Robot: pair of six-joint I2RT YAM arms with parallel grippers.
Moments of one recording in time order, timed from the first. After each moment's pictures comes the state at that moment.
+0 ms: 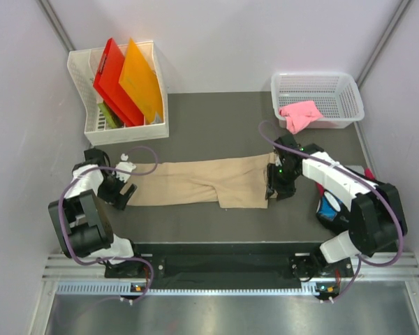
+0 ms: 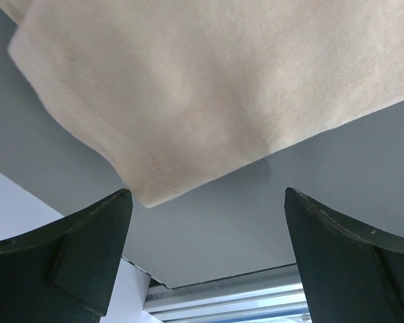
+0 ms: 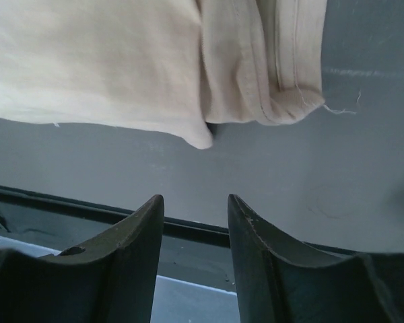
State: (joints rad) left arm 0.37 1.46 0.86 -0.78 0.08 0.89; right arm 0.42 1.47 1.07 -0.92 -0.16 0.49
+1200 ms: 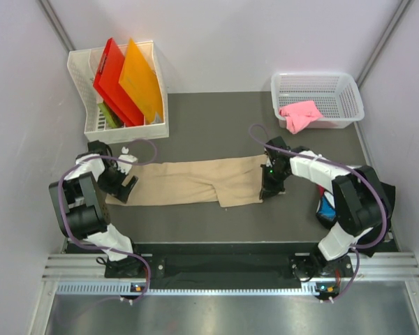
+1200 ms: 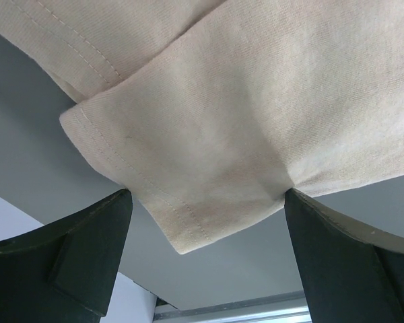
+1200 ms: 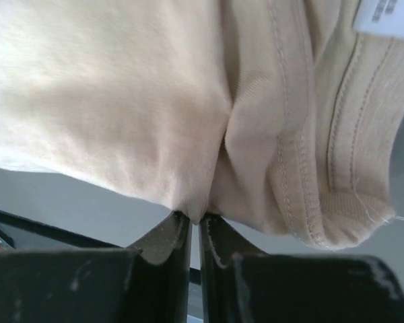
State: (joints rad) left arm 0.34 1.63 0.99 -0.75 0.09 0.83; right arm 0.44 1.64 0.98 -0.68 -0.23 0.52
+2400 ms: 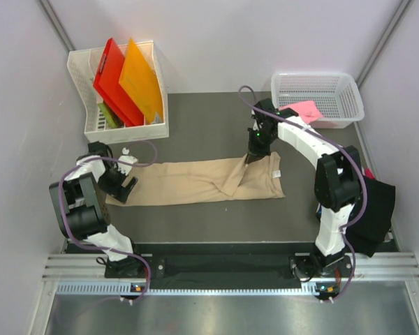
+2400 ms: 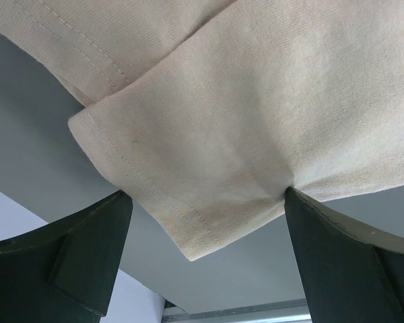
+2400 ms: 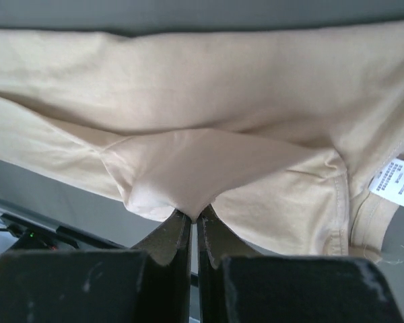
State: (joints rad) left arm 0.34 1.63 0.96 -0.71 0.07 0.85; right arm 0.43 1.91 1.59 -0.91 -0.25 0.49
